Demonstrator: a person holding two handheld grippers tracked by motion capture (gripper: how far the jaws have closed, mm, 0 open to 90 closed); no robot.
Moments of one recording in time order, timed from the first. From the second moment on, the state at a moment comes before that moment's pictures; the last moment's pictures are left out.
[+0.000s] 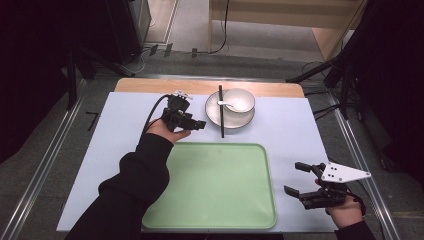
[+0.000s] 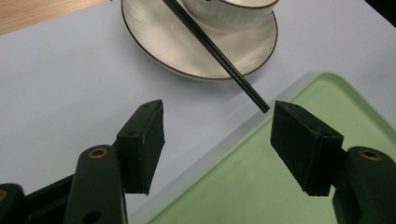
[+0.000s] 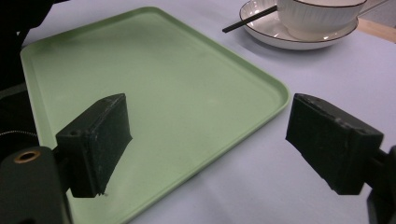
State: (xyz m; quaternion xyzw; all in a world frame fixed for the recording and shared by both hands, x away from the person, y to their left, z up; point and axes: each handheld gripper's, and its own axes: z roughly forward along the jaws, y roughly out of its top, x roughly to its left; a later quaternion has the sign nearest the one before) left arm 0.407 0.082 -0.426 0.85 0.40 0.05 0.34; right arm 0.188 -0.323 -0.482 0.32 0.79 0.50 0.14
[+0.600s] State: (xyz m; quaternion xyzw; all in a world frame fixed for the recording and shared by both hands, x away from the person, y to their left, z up) left arm 0.444 0.024 -0.451 0.83 0.45 0.07 0.31; right arm 0.188 -0.325 -0.482 0.32 0.79 0.50 0.15
